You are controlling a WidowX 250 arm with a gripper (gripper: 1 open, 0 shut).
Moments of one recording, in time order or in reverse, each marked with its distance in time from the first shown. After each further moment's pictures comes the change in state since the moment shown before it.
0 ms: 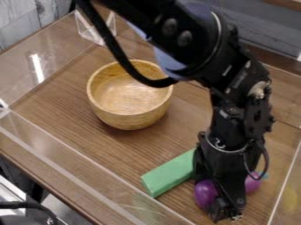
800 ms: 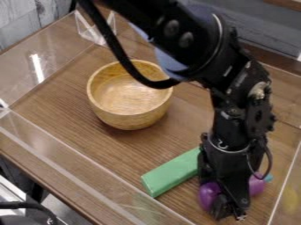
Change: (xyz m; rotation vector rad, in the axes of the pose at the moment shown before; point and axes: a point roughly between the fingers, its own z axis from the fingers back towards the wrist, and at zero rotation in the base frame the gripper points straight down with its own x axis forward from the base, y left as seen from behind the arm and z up) arm 0.005 -0.002 -0.002 -0.016 -0.027 0.013
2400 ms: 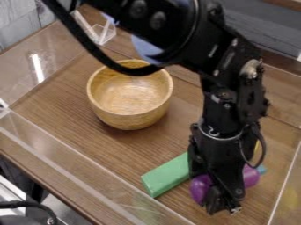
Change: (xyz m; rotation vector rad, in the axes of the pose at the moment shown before) arm -0.015 0.004 0.023 -0.012 0.009 0.077
